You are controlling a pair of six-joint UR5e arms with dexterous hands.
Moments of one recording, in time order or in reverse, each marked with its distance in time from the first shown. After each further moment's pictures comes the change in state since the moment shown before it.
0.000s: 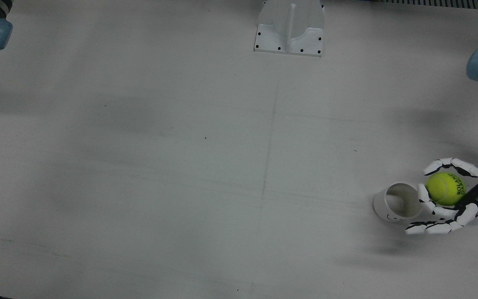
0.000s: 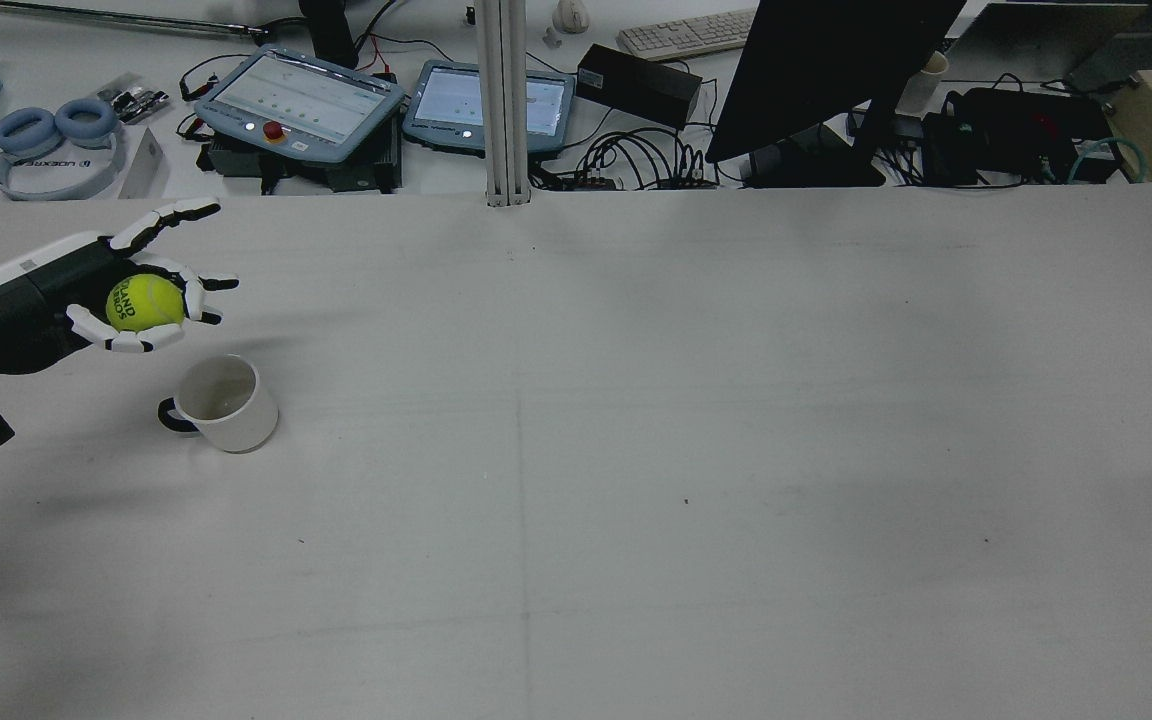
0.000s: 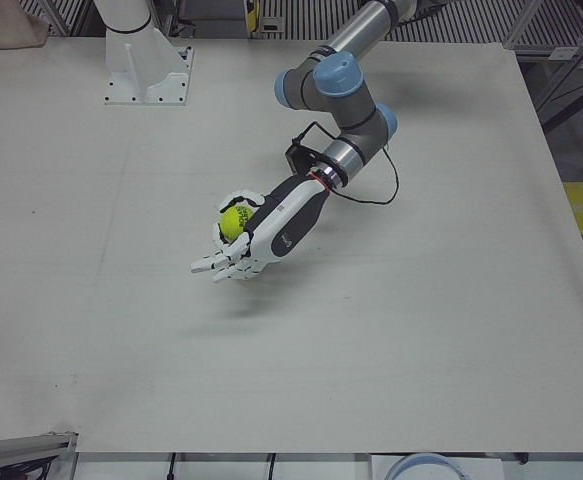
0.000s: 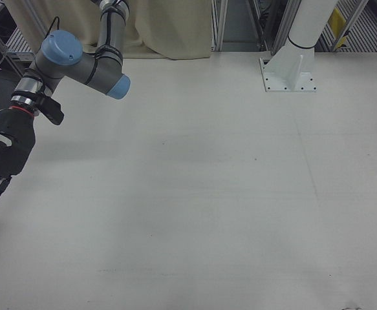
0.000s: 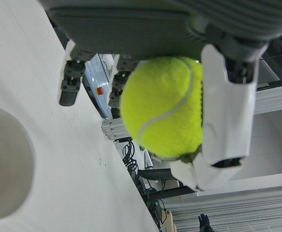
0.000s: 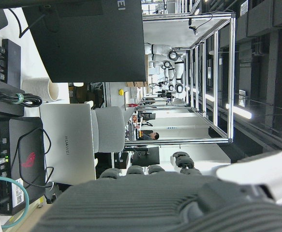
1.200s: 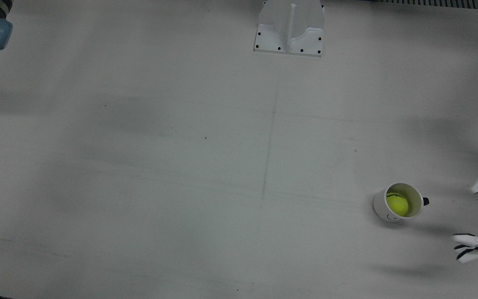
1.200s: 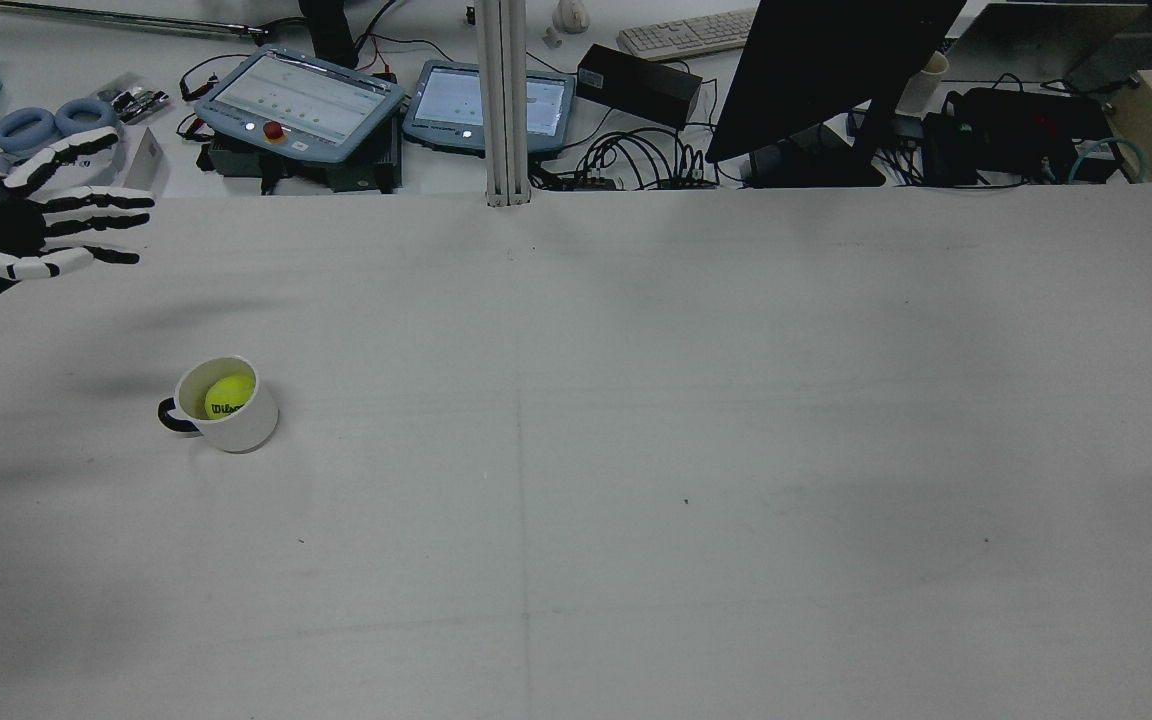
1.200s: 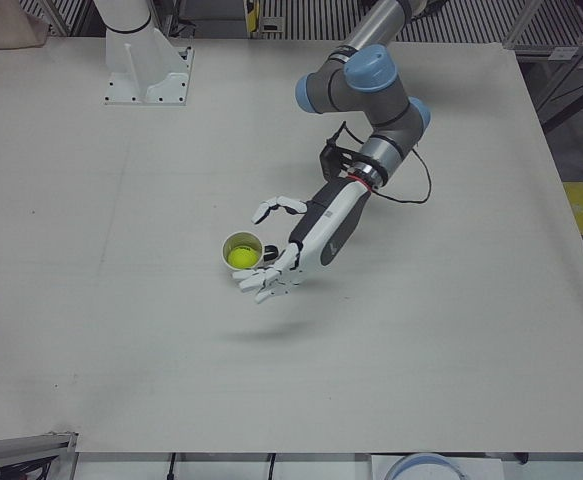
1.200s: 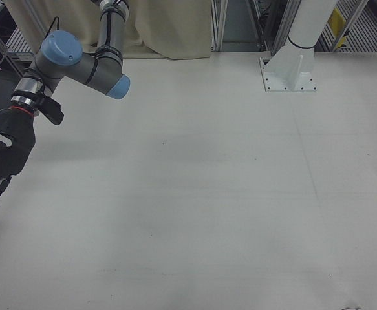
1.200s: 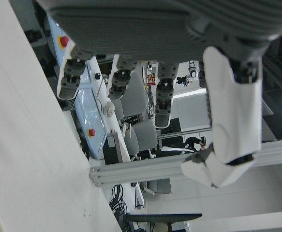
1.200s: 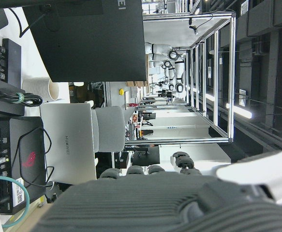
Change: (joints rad) left arm -0.141 0.014 0.030 -0.004 0.010 -0.086; right arm 0.000 0.000 -0.001 -0.001 0.000 0.001
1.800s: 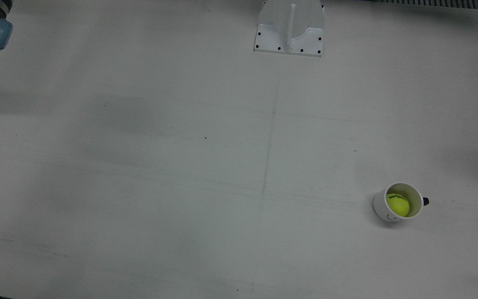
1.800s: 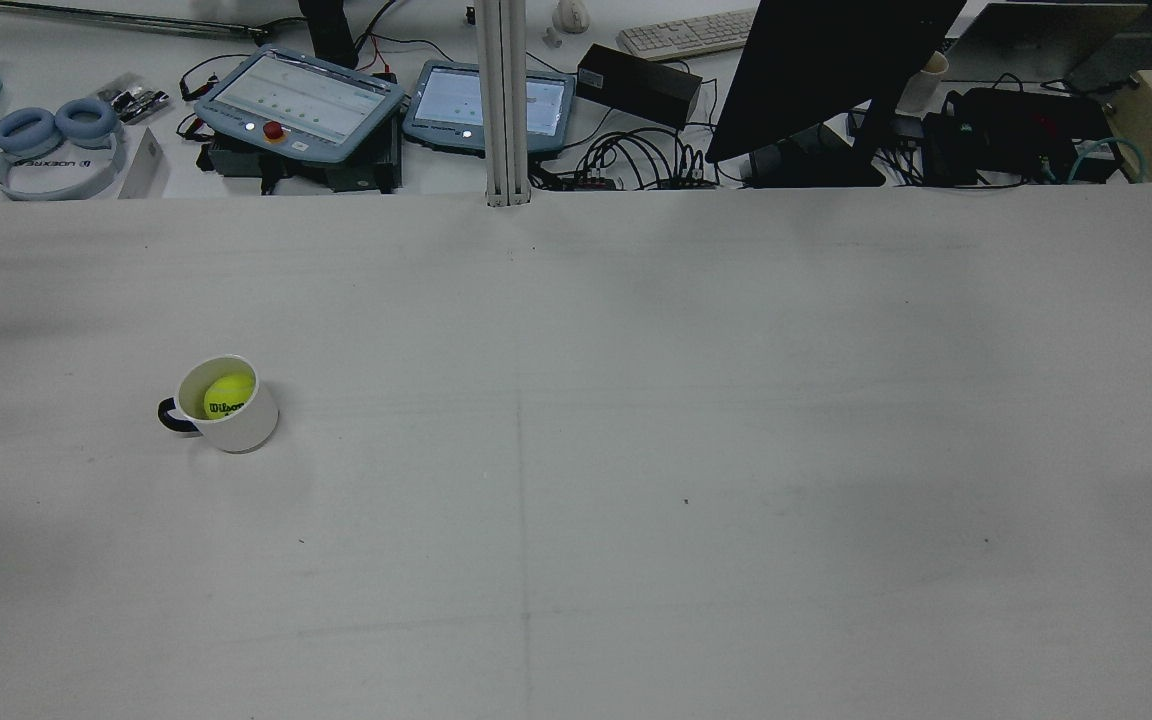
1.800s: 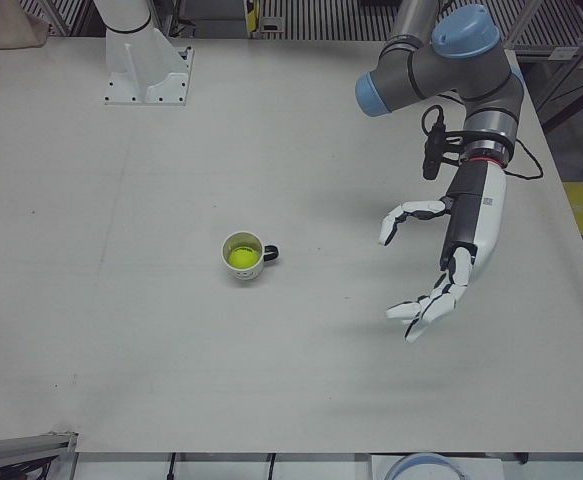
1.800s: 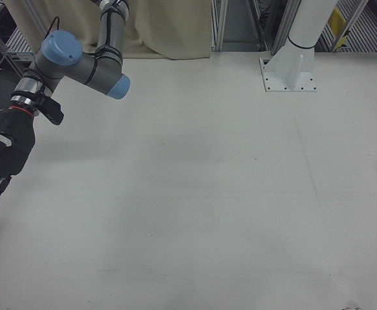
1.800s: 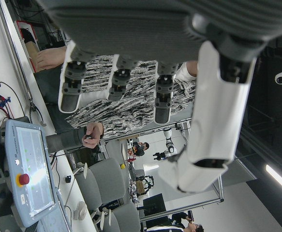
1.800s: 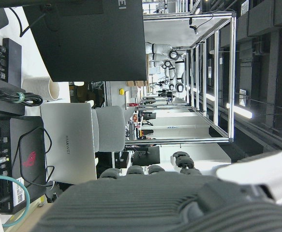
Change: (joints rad) left arm -0.305 -0.020 0.071 0.021 0.021 -0.019; right arm 0.000 0.000 -0.001 0.001 0.000 -0.001
